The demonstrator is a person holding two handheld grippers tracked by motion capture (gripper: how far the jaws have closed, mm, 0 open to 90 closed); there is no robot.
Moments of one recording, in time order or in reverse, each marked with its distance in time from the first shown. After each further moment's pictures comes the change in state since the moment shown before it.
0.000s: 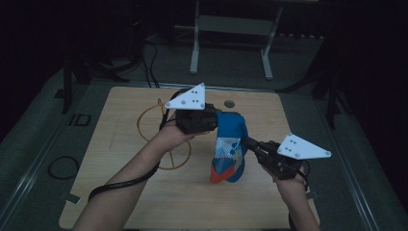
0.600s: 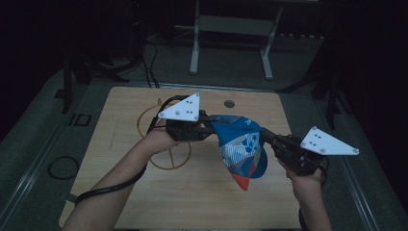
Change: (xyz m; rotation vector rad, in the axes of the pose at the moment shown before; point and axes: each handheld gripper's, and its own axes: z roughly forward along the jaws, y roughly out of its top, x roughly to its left) left arm -0.013 -0.003 -0.020 0.131 -0.024 0.103; right arm -0.018 0.019 -0.029 -0.067 -0.049 0.027
